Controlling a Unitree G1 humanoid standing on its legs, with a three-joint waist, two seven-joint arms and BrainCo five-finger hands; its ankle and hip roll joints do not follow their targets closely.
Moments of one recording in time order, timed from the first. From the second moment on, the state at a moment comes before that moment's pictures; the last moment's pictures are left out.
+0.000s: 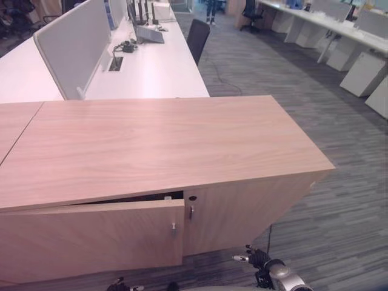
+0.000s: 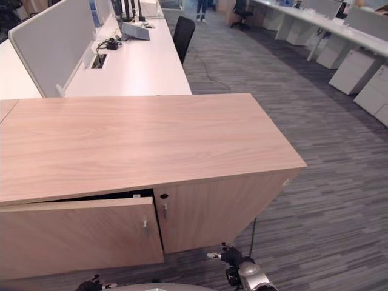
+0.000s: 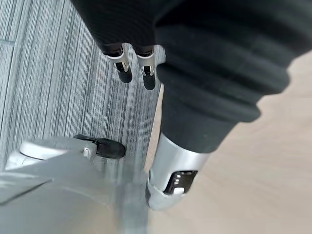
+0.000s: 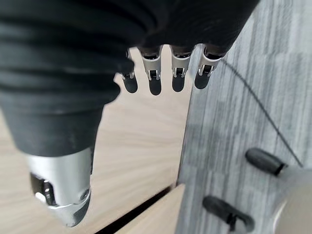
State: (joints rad) left arm 0.07 0.27 -0.09 1.20 -0.32 -0.02 0.00; right arm -0.01 -0.21 0.32 1.04 0.12 0.05 0.04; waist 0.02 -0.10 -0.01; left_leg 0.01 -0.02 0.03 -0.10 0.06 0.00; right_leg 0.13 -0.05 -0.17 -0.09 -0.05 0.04
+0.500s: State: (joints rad) left arm 0.12 0.27 -0.08 1.26 -0.26 -0.03 -0.03; right arm 0.02 -0.21 0.32 1.14 0.12 0.05 0.04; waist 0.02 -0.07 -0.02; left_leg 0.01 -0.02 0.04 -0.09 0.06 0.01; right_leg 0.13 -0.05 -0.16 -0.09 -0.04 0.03
